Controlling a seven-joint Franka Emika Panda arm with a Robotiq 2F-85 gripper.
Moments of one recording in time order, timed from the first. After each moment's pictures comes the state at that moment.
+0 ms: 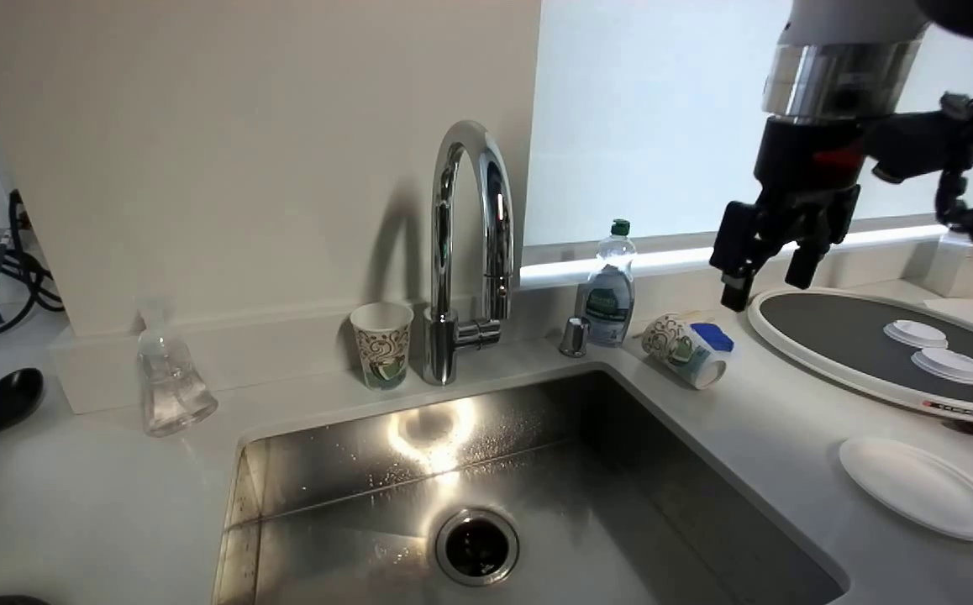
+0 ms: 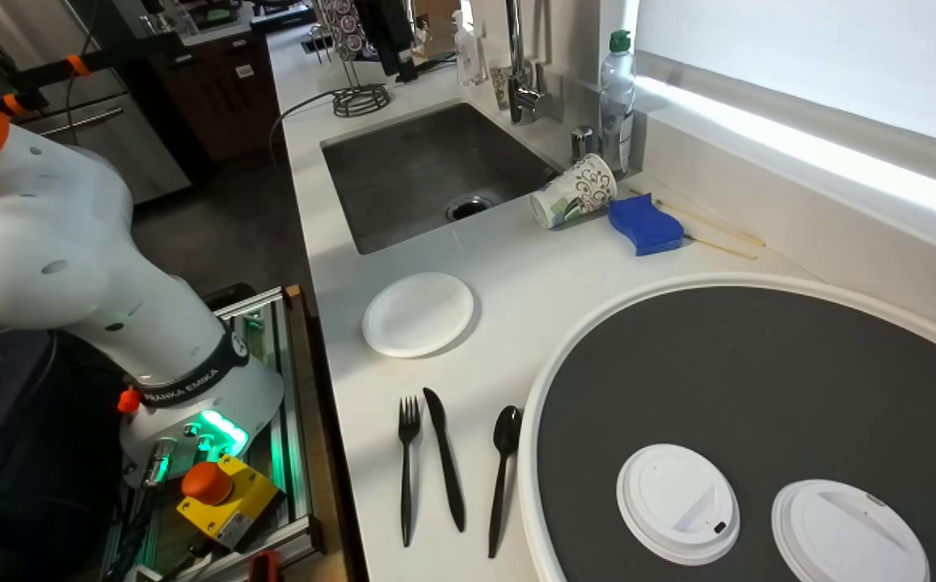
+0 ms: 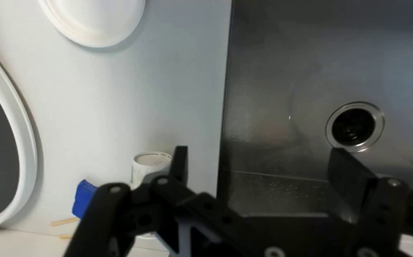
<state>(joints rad) 0.11 -0.45 0.27 -2.35 -0.04 1.95 0.32</state>
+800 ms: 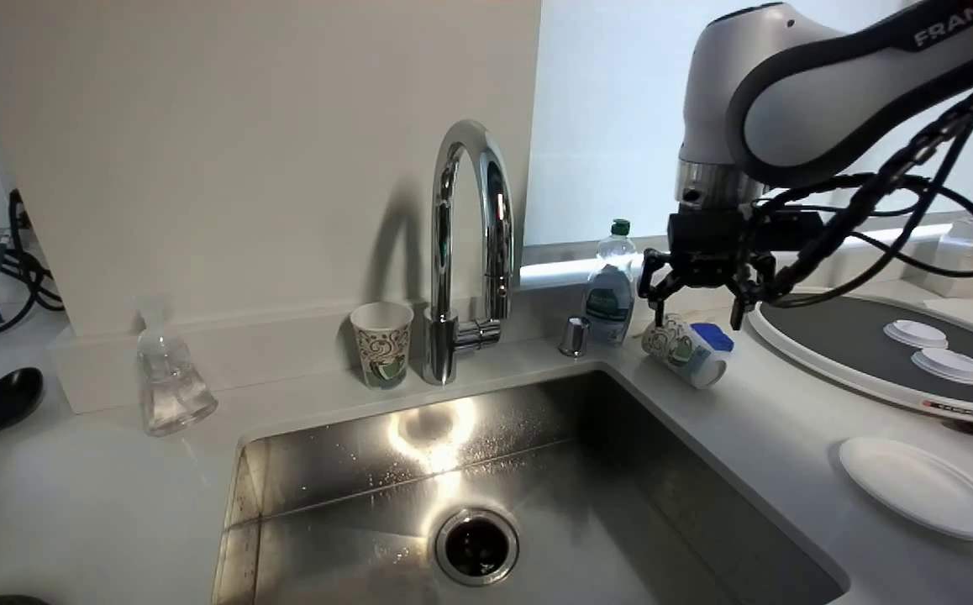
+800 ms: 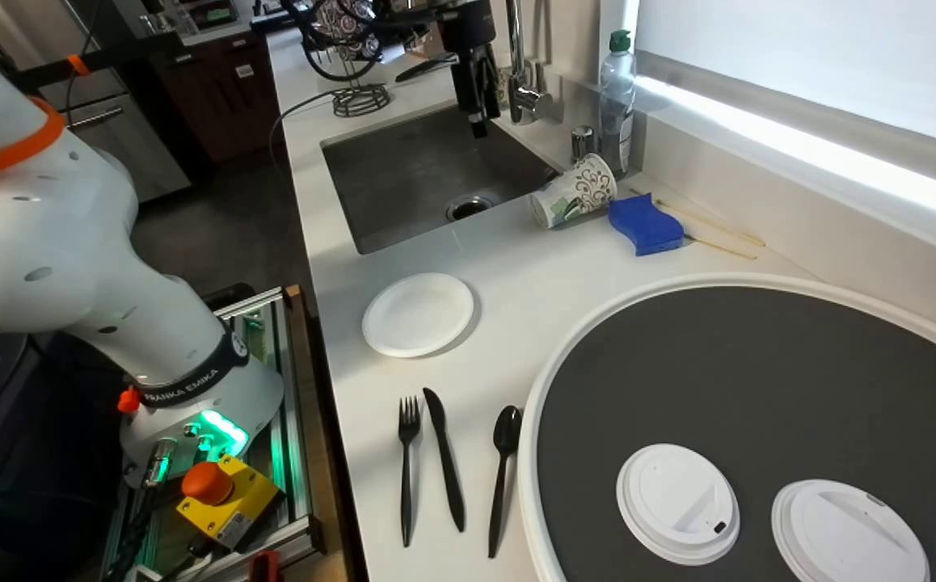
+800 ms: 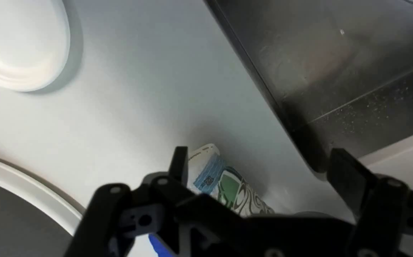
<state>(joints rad) 0.03 -0.06 0.24 -2.21 -0.19 2.14 0.98</state>
